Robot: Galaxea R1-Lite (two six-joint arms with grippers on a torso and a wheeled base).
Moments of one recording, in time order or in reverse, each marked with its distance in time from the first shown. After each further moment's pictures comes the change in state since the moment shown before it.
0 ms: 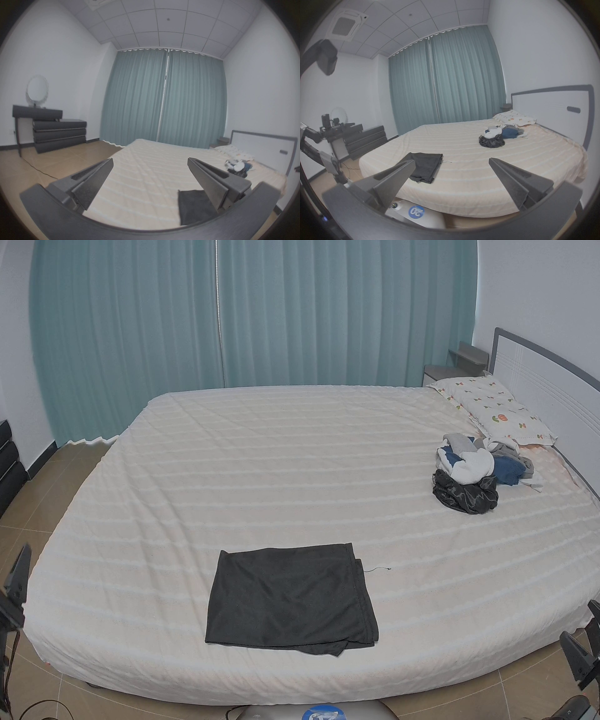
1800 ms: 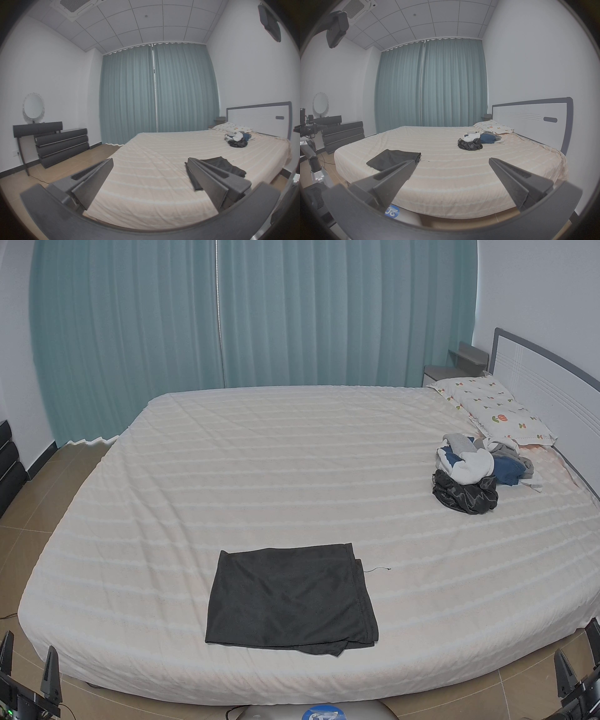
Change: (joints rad) left arm 0.136 -0.605 0.152 0.488 -0.182 0.173; right arm -0.157 -0.288 0.161 0.049 -0.066 -0.106
